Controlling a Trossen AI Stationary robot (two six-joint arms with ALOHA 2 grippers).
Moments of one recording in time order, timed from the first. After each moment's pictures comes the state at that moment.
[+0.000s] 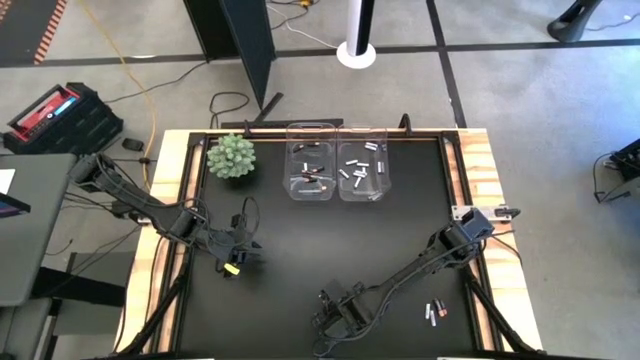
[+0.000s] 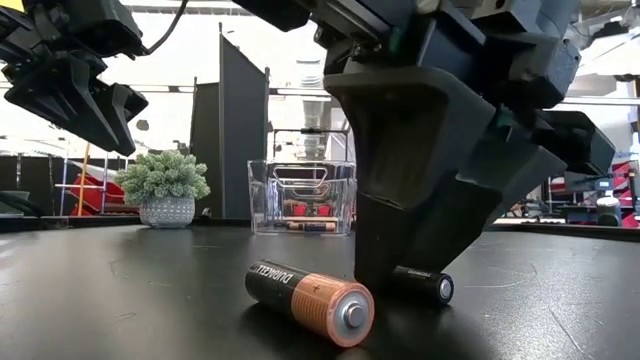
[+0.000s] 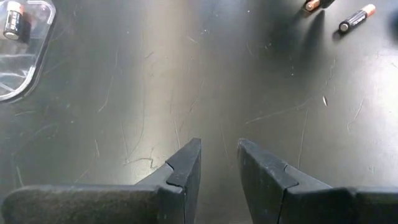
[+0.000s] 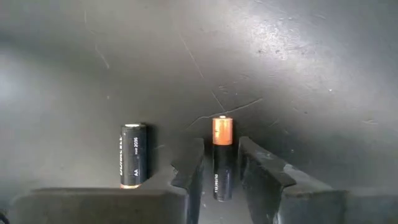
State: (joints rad) left arm -0.46 0.98 0.50 -0.31 -0.32 -0.31; right arm 0.59 2.35 1.80 -0.80 0.25 1.53
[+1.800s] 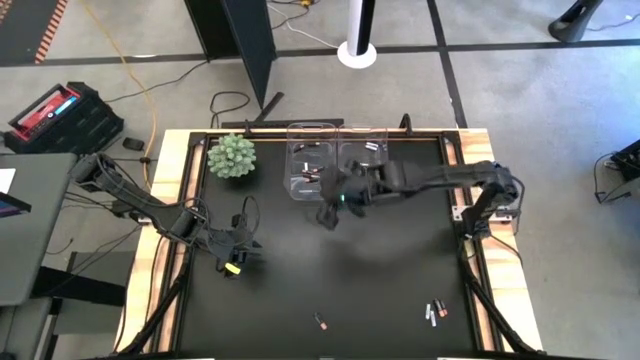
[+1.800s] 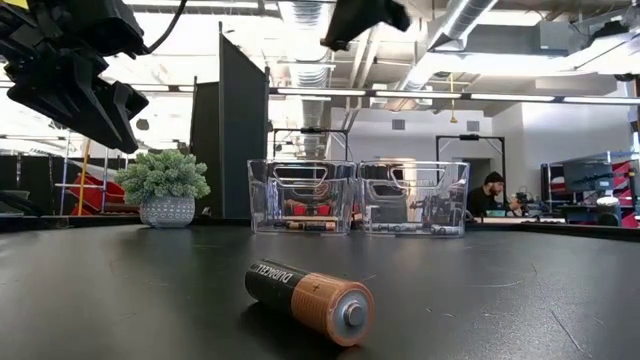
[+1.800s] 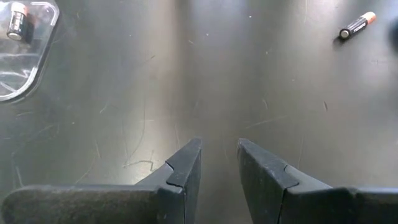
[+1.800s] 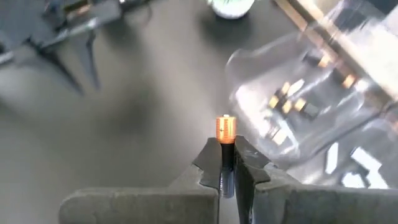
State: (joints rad) left arm -0.46 0.98 0.50 -0.30 -0.33 -0.32; right arm 0.10 1.76 1.79 -0.93 0.37 0.49
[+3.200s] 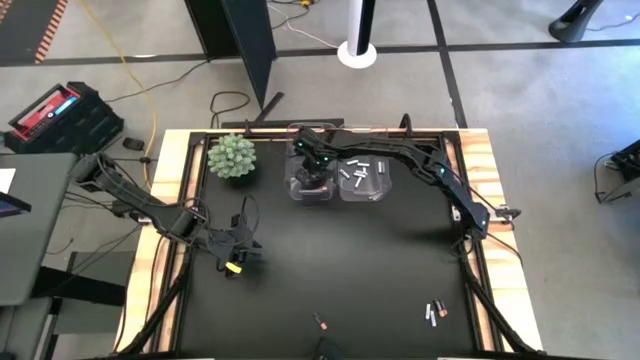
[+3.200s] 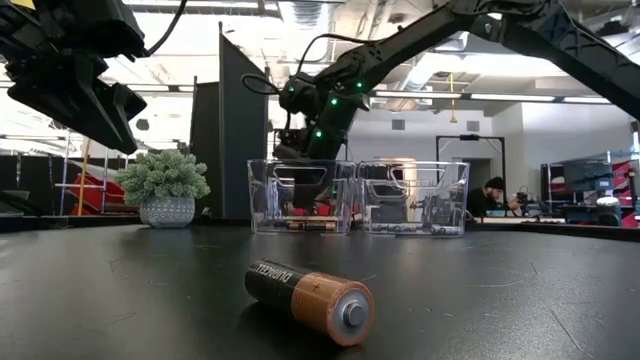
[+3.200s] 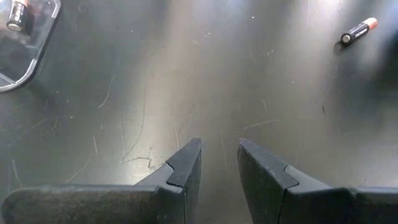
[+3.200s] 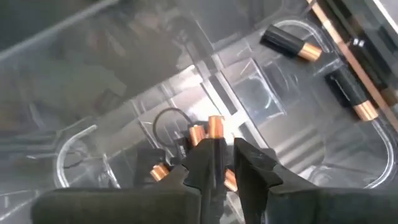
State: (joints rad) left arm -0.46 0.98 0.50 -0.30 -0.33 -0.36; right arm -0.39 2.31 1.94 -0.67 0.08 0.13
